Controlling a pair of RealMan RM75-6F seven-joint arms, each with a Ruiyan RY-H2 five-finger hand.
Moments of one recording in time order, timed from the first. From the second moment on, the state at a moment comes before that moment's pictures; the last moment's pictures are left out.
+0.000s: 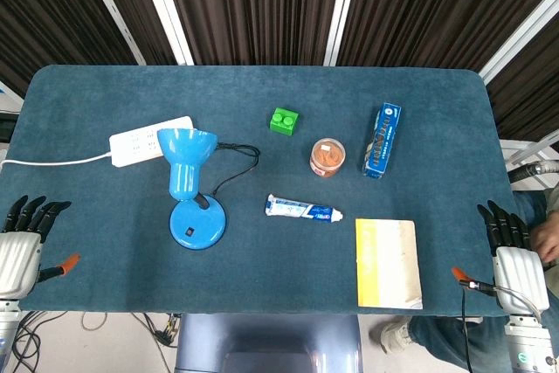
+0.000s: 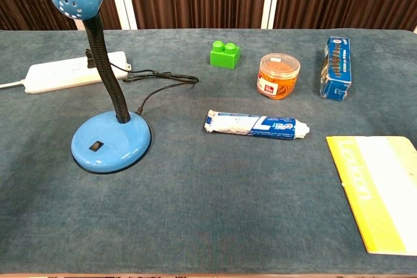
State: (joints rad) left arm -0.10 -1.10 -0.02 -1.78 1.52 1.51 0.14; right arm 0.03 -1.14 0.09 -1.81 -1.47 1.53 -0.08
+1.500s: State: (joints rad) left arm -0.16 -1.16 -0.03 -1.73 1.53 1.38 0.20; right arm 0.03 -1.13 0.09 -1.82 -1.45 1.53 -0.08
